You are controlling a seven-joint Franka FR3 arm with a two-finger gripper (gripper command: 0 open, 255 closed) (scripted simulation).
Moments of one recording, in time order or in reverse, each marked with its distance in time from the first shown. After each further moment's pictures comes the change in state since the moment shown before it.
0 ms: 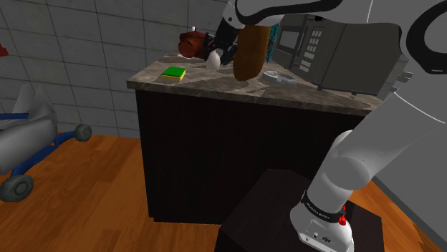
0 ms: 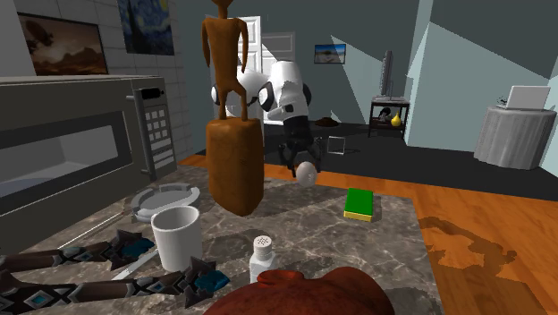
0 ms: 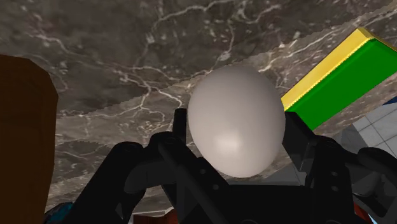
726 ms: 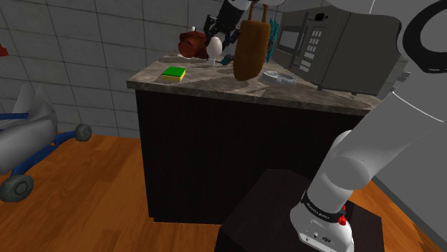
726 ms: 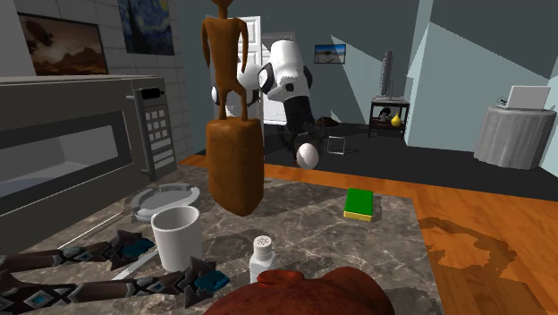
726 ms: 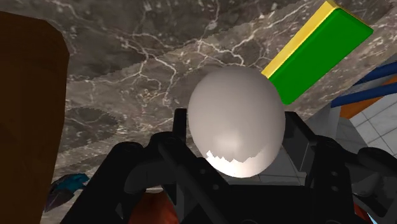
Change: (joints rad) arm 0.001 0.017 0.001 0.159 0.002 -0.142 -0.003
